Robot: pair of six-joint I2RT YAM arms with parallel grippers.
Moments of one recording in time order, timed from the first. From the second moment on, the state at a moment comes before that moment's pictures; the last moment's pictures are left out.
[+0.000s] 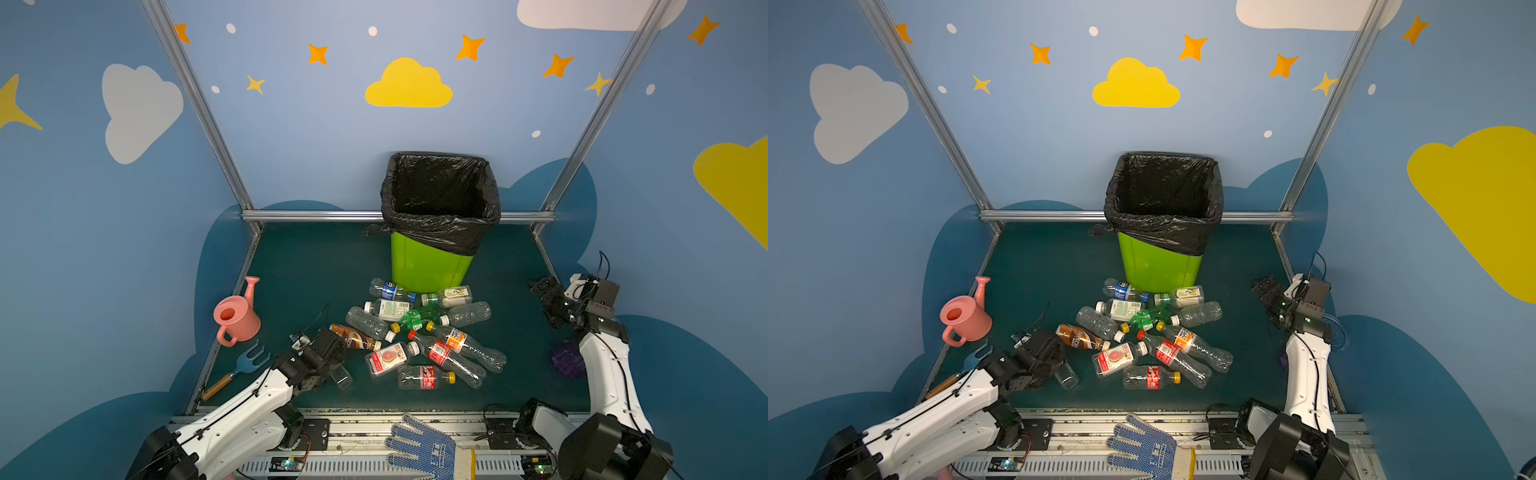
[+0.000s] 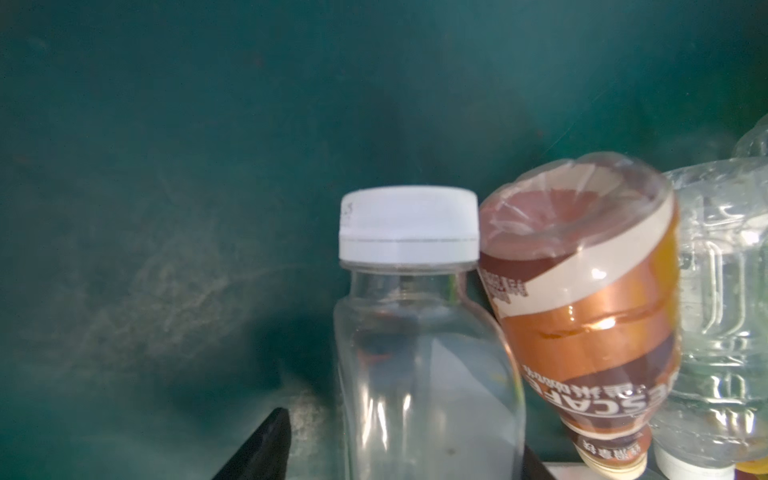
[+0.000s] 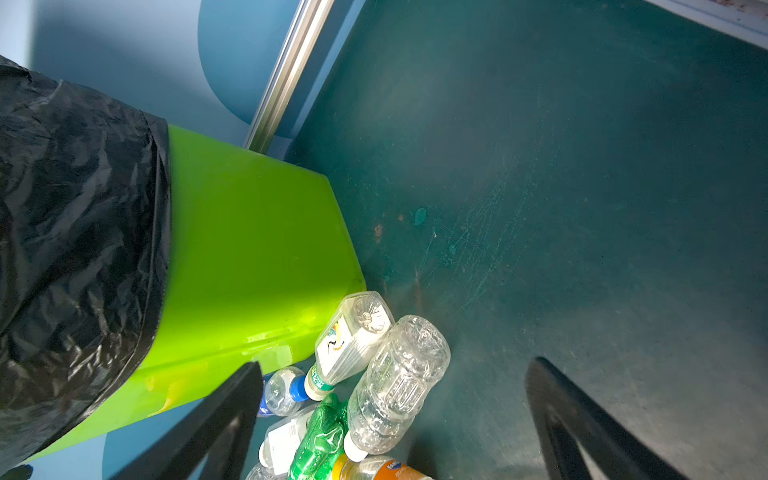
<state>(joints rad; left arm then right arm) -0.64 0.87 0.41 -0.71 -0.23 -1.35 -0.37 1.05 0.81 -0.49 -0.46 0.64</state>
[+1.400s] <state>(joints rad) -0.35 0.98 1.58 -0.53 -0.38 -0.61 -0.42 1.08 0.82 -0.46 -0.50 0.65</state>
